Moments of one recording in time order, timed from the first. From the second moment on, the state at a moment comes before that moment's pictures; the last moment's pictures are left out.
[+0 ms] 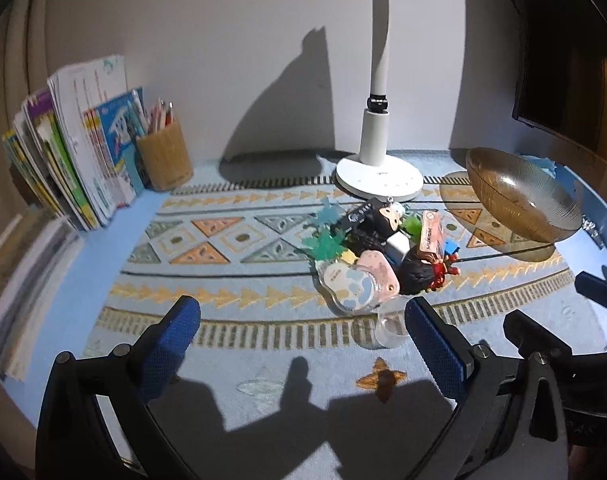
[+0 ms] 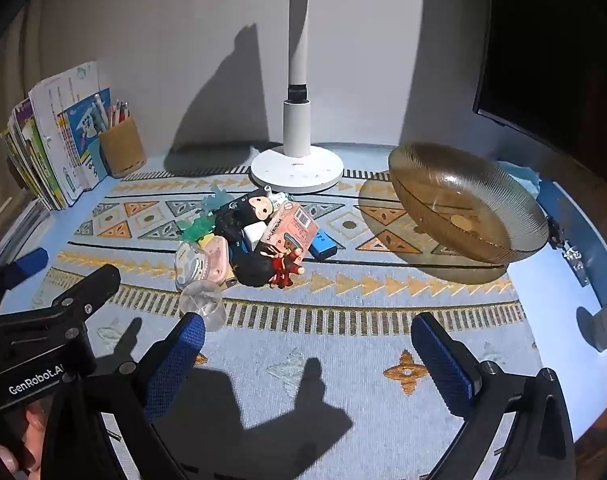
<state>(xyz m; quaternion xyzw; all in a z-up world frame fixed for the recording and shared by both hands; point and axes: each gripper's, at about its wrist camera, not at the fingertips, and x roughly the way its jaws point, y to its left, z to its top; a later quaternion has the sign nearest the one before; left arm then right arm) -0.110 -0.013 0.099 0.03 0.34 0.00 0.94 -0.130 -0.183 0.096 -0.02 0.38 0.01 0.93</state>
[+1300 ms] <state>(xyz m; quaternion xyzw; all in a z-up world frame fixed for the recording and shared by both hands) -0.105 -0.012 0.096 0.01 0.35 -0.01 0.94 -0.128 -0.183 0.093 0.00 0.41 0.02 0.91</state>
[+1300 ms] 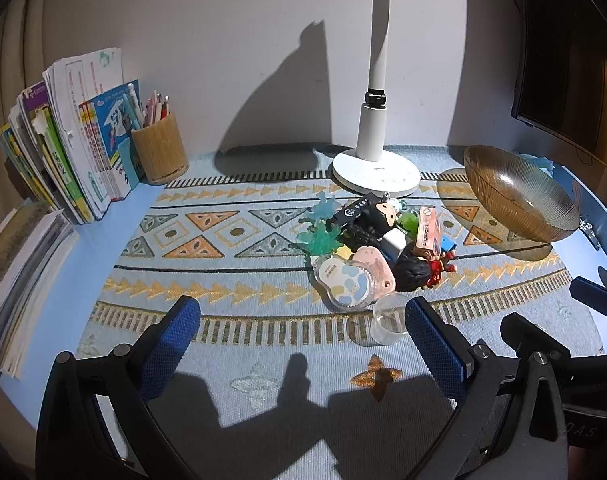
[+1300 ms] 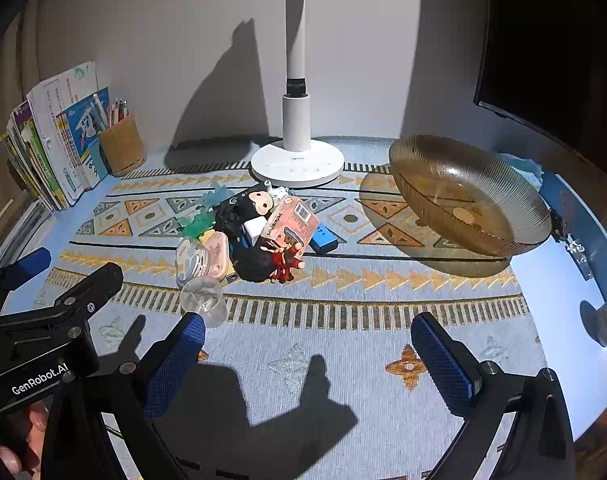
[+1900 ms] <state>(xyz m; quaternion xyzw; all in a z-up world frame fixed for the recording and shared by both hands) -0.102 -0.014 0.083 0.00 0.38 -0.09 0.92 -0.126 -0.193 0.098 -0.01 0.40 0.03 0.92</state>
